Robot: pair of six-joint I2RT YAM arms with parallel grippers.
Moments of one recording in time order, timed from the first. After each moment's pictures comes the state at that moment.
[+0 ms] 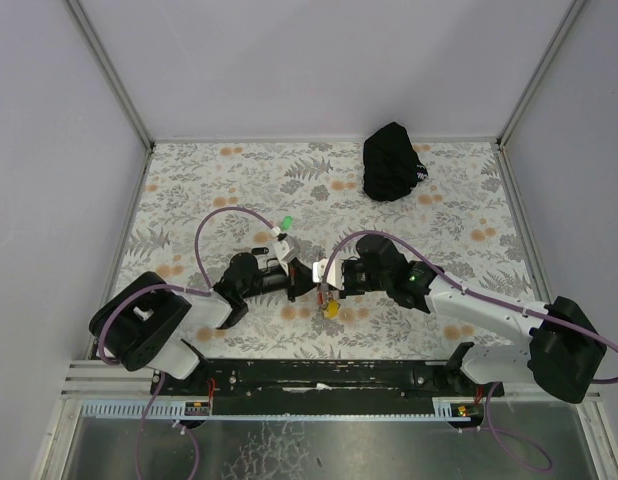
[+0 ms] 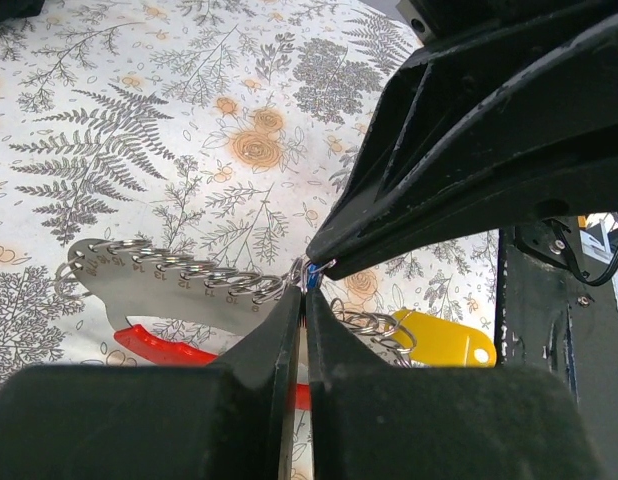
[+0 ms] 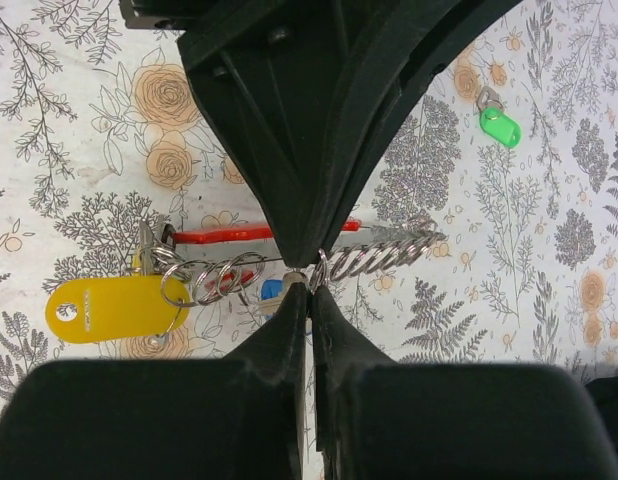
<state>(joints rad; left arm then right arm) -0.65 1.49 0.30 1.11 0.60 -0.27 0.87 1.25 0.73 -0.14 -0.30 -0.76</state>
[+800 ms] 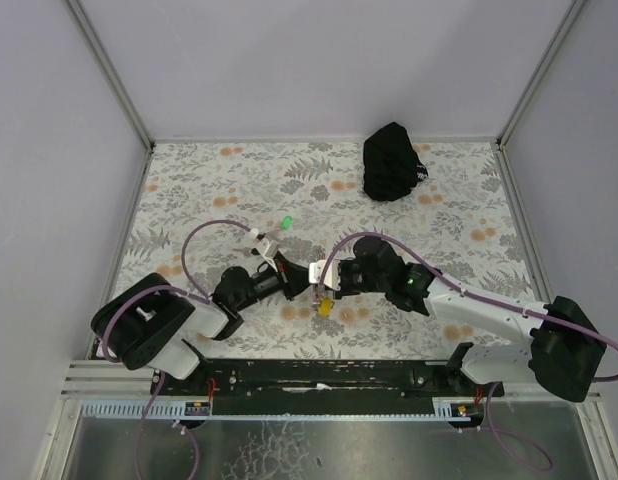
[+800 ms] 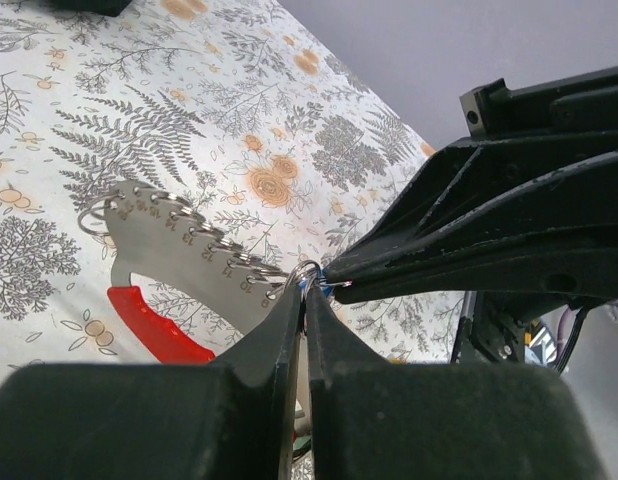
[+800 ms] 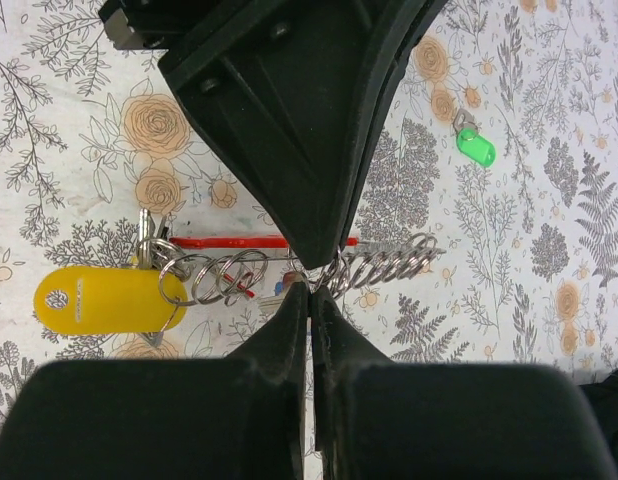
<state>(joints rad) -0.67 1.48 0.20 1.31 0.35 -0.57 0.90 1.25 0.73 -0.09 -0.26 -0.74</state>
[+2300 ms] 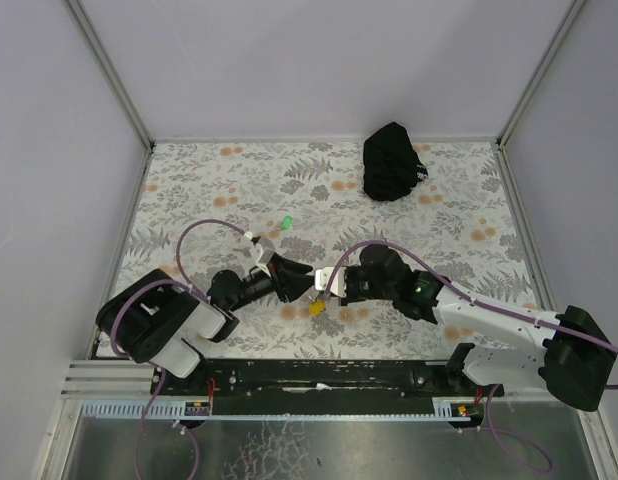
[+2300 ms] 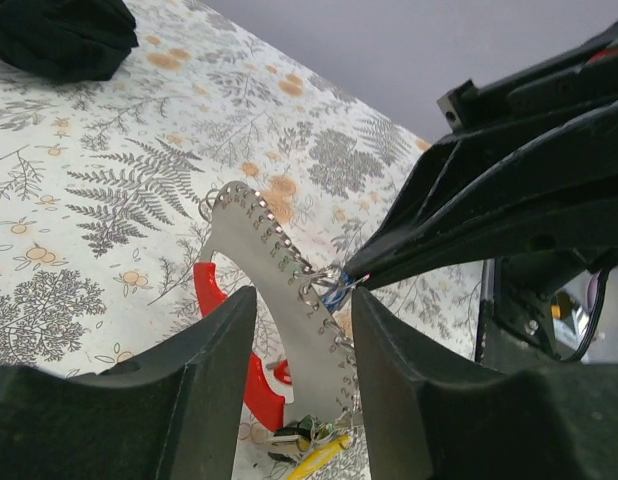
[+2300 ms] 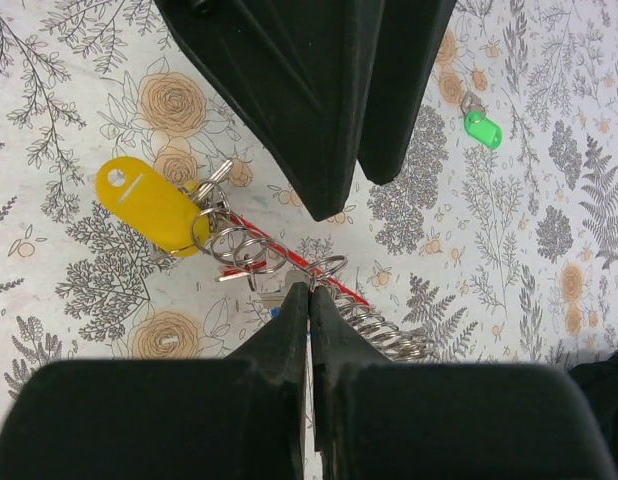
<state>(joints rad) -0.63 1.52 0.14 1.52 0.41 -0.48 0.93 1.17 0.67 -0.10 -0.23 -0.72</state>
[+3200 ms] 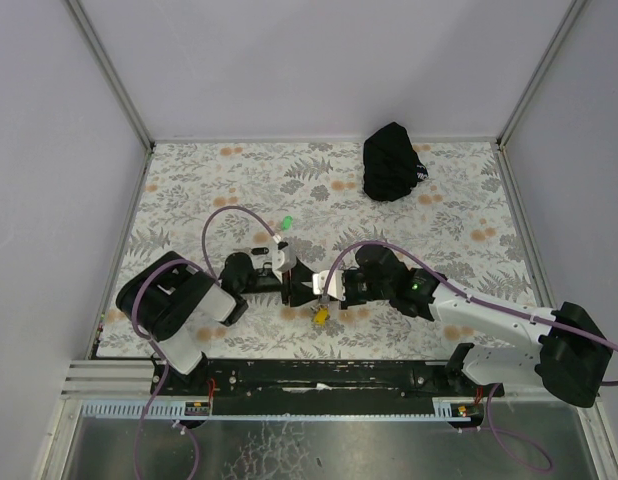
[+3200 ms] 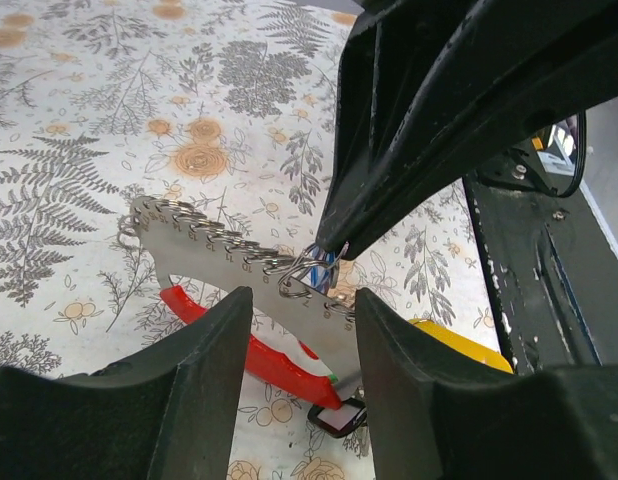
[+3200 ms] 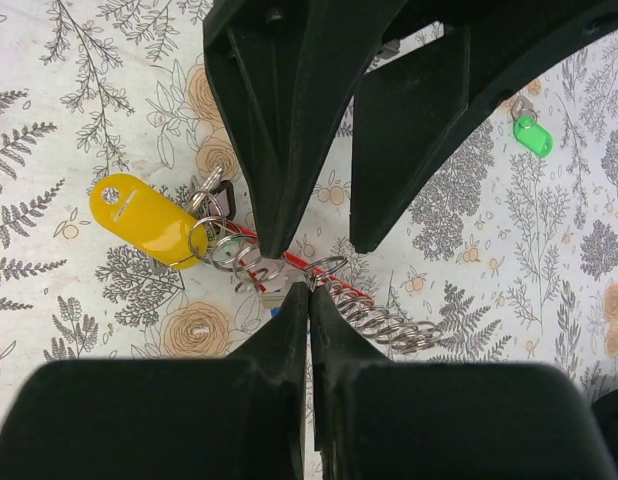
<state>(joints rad) -0.56 1.69 0.29 1.43 0.88 -0.19 0.93 1.20 0.70 -0.18 -0.28 -0.74</state>
